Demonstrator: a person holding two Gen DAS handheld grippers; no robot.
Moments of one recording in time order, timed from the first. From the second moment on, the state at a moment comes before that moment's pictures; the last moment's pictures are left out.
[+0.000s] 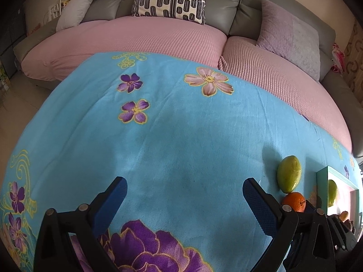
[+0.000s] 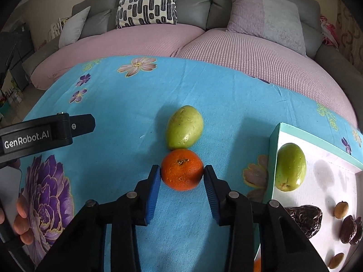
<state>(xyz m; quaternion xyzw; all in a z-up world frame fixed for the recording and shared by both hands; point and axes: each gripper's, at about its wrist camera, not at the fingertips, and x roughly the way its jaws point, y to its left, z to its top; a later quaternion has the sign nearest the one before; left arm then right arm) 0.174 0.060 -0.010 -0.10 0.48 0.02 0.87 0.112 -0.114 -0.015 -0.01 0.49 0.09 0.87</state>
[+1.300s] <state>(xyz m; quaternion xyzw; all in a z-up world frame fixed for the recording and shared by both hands) 0.197 -0.066 -0.015 -0.06 0.48 -0.13 0.87 0.061 -0.253 0.038 0.10 0.46 -0.06 0.88</state>
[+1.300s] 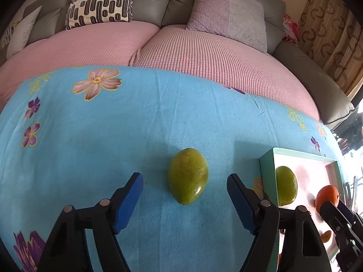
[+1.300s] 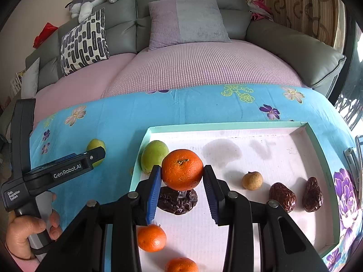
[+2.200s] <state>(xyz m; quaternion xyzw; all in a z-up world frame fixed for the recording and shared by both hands) 0.169 -0.051 0.010 -0.11 0.45 -0.15 0.87 0.061 -0.260 0.037 0.11 0.46 -0.06 0.88</state>
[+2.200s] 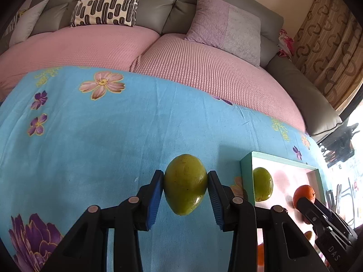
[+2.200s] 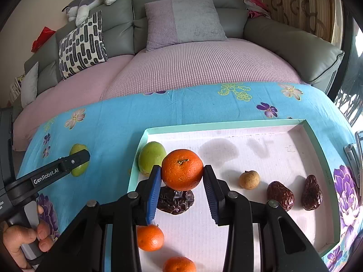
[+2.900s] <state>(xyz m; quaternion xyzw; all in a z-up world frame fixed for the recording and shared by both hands) 0.122 -0.104 0.044 -0.07 0.42 -0.22 0.88 0.037 -0.319 0.044 0.16 0.44 -0.12 0.88</state>
